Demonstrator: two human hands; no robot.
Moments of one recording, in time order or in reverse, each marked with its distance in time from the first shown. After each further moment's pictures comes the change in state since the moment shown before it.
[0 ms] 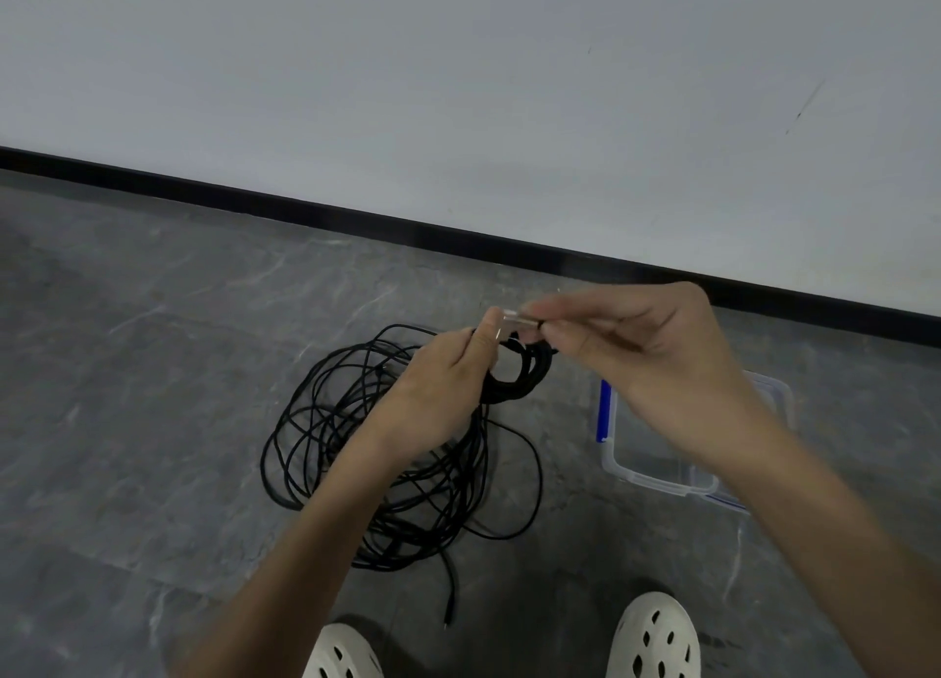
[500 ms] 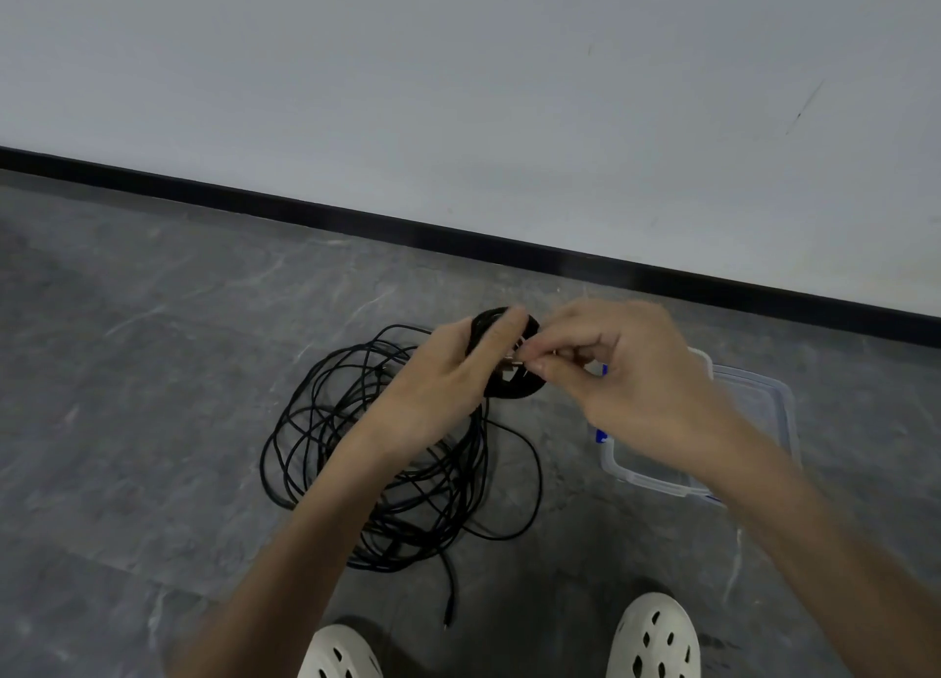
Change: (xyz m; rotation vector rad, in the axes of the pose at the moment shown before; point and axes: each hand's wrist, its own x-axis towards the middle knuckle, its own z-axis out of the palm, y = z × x) left_hand -0.007 0.010 -0.005 -0.254 -0.117 0.076; right_hand 0.004 0.018 0.003 -0.520 -0.051 -0.054
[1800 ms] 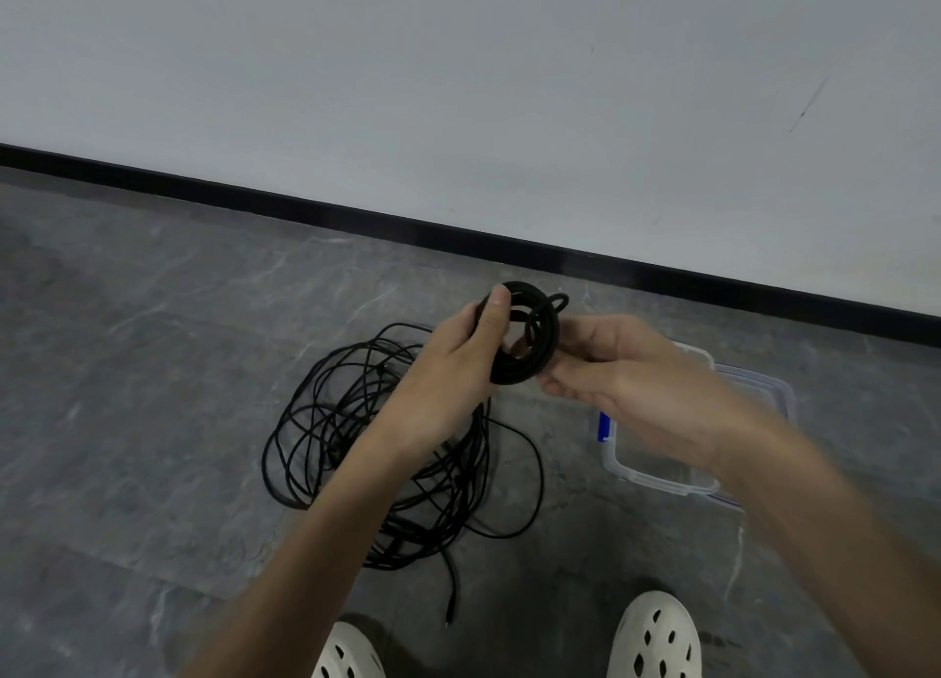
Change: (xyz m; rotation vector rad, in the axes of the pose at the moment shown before) left_hand -0.002 0.006 0.005 -0.061 0.136 -0.096; right_hand 0.001 0.001 -0.004 0.558 -0.273 0.454
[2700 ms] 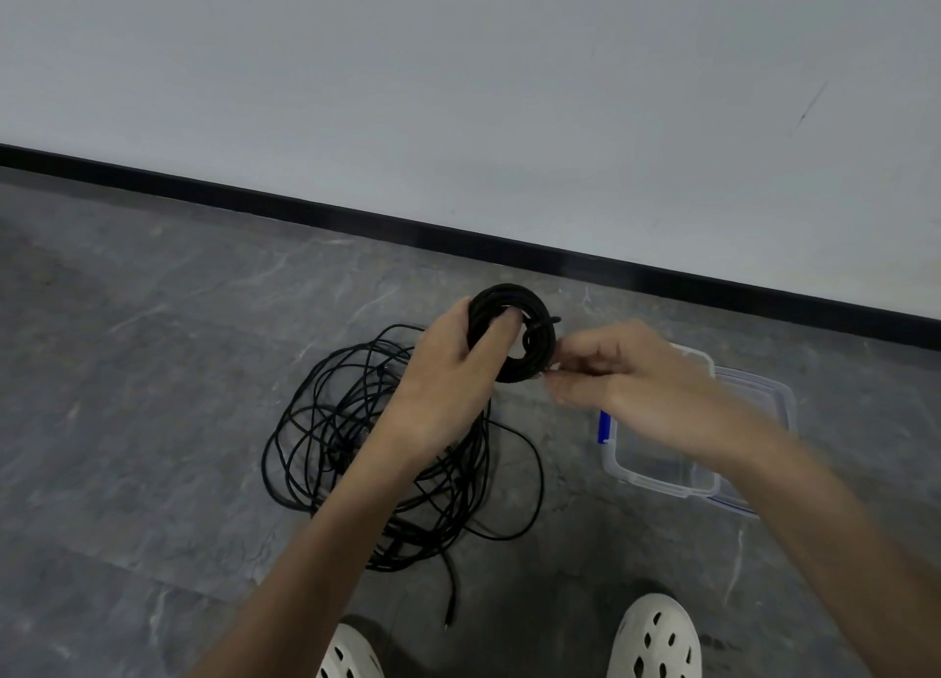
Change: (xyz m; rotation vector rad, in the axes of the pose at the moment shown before) left_hand 0.007 -0.012 0.000 0.027 0.106 0.091; right_hand -0.005 -0.003 -0.002 -0.392 0.061 -0.021
